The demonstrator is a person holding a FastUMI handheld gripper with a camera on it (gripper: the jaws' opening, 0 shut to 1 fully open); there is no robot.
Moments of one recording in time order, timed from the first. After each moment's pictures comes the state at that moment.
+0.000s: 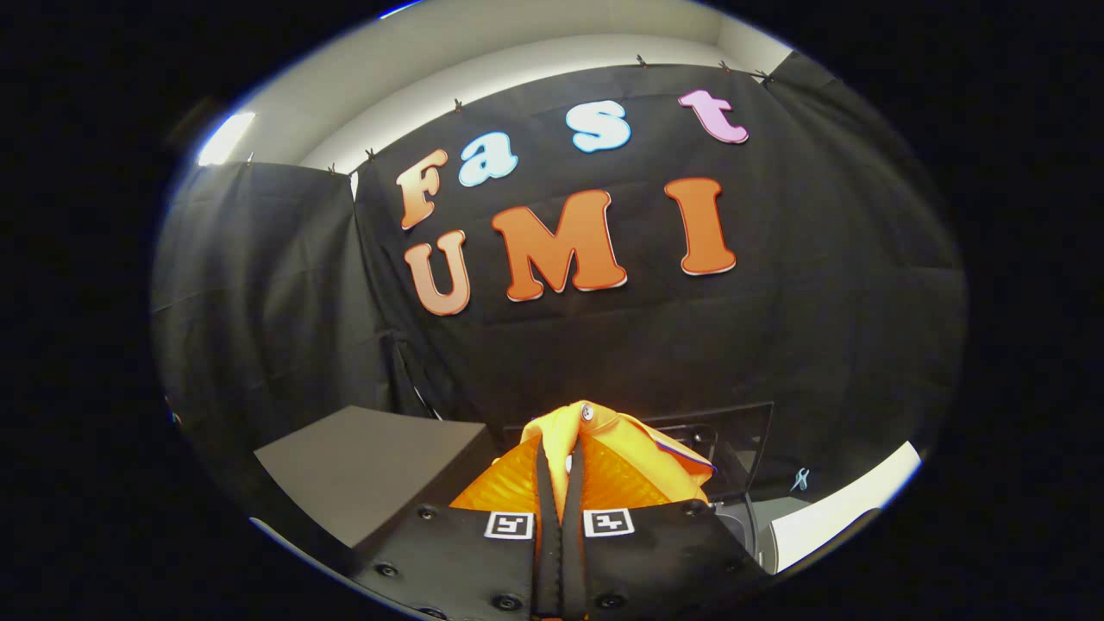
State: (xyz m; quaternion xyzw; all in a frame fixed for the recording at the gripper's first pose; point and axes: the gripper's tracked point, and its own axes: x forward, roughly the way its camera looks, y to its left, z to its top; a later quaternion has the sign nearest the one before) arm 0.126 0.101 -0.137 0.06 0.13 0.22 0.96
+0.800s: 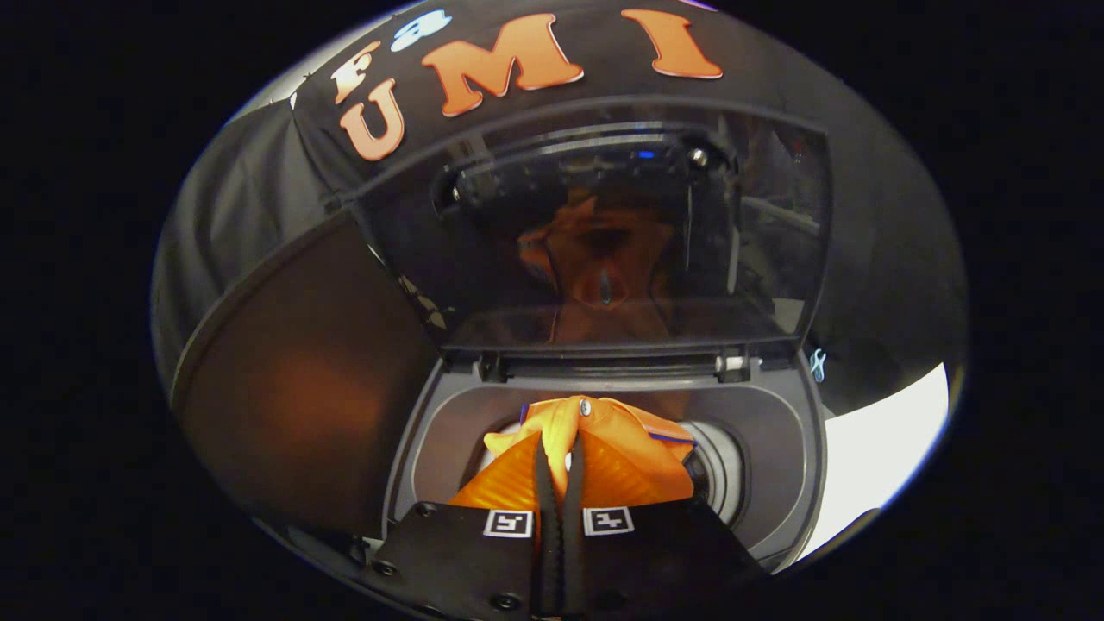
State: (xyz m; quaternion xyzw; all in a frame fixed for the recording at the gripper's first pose) arm 0.177 0.087 -0.417 0.04 0.40 0.21 0.89
